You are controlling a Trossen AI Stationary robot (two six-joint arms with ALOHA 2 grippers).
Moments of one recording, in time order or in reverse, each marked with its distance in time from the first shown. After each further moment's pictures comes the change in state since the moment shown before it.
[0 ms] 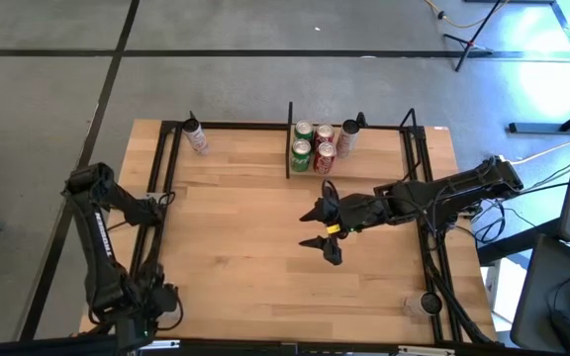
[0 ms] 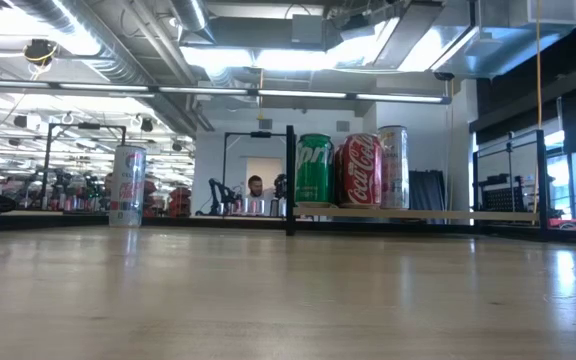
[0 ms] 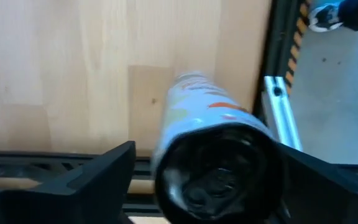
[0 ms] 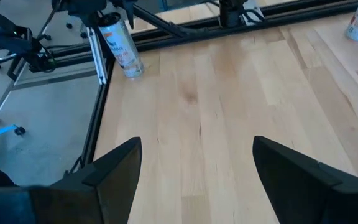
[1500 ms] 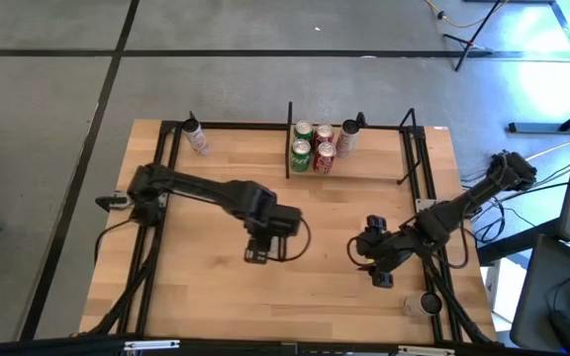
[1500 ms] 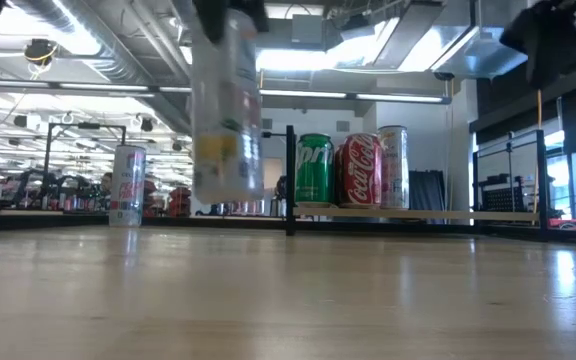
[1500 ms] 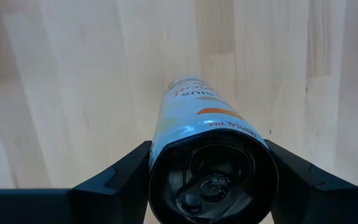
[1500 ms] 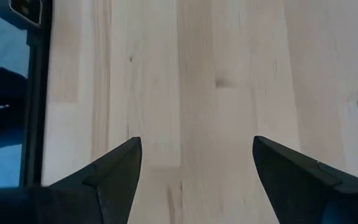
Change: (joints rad) left arm 0.952 0.382 0.630 -0.194 0.034 1.122; right arm 0.297 -0.202 -0.337 -0.362 0.050 0.239
